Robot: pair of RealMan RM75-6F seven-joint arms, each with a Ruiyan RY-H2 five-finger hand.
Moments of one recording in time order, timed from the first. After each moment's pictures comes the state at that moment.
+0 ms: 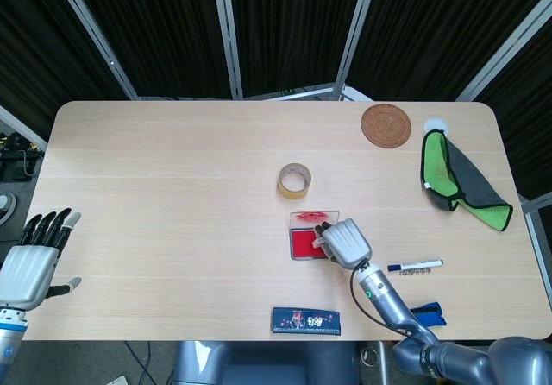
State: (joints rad) left arm -0.14 -1.01 0.00 -1.88 1.44 1.37 0.36; right arm 0.58 -1.79 0.07 -1.10 -1.49 1.10 -0.28
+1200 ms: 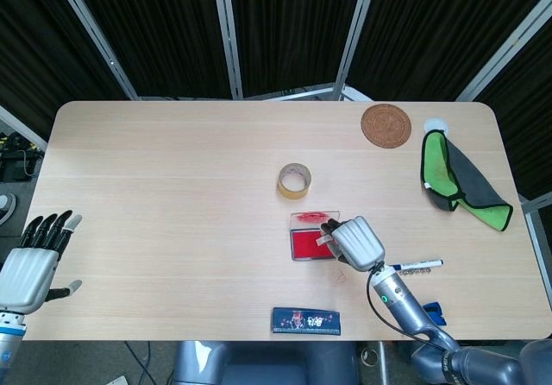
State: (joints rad) left arm -0.14 -1.00 0.01 -1.89 1.48 1.38 0.34; right arm 0.55 -1.62 0.05 -1.29 -1.57 1.22 -0.24
